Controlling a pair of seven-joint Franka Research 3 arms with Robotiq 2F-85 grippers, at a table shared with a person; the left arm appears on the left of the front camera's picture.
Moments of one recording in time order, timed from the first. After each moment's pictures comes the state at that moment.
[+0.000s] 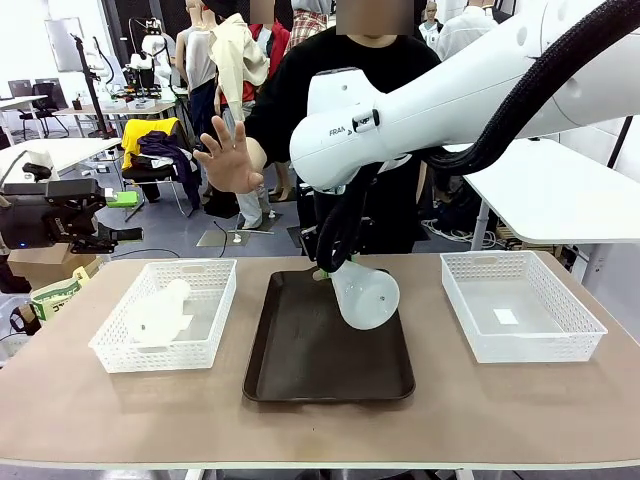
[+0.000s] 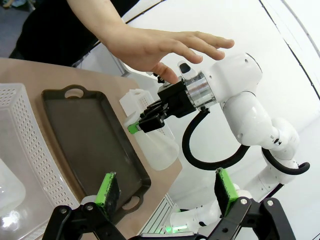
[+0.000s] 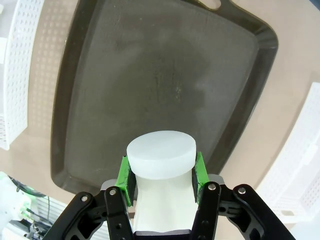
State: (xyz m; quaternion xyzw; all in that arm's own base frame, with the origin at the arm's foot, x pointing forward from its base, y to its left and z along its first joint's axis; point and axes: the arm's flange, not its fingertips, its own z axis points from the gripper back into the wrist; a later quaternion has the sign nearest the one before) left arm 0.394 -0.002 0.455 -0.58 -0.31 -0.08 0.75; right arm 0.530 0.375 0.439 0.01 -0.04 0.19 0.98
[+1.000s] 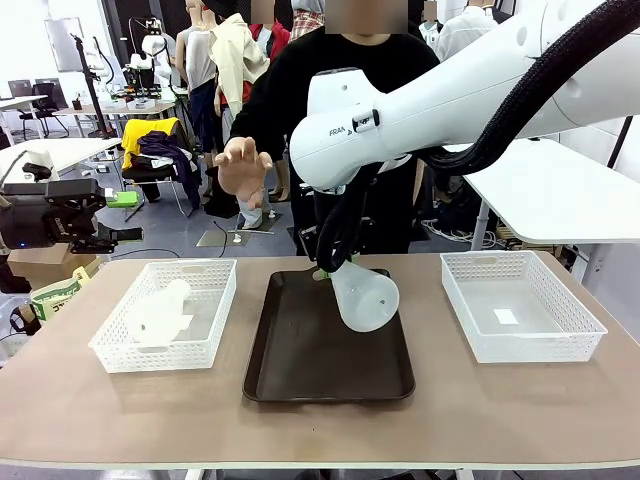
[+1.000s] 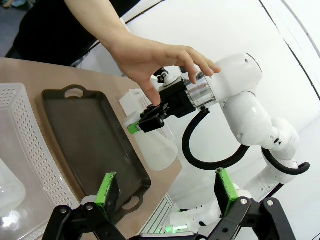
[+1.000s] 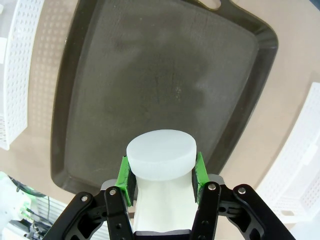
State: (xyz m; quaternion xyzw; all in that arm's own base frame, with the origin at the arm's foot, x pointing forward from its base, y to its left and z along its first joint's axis) left arm 0.394 -0.002 0.455 -0.58 -0.31 -0.08 0.75; right arm 0.530 0.375 0.439 0.01 -0.04 0.19 0.98
